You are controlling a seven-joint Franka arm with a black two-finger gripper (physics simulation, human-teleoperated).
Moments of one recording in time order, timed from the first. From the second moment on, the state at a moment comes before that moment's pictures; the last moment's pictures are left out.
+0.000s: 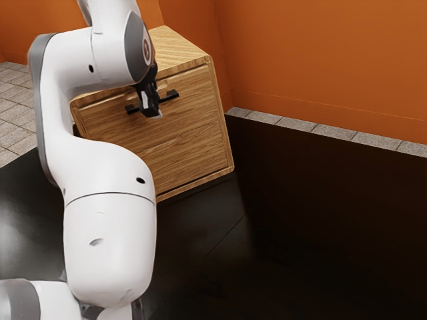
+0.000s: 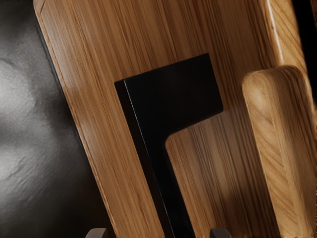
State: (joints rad) arm 2.39 -1.05 -1.20 -1.27 -1.13 1.58 -1.59
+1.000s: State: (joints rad) arm 2.37 -1.11 -1.12 -1.27 -1.12 1.55 -1.51
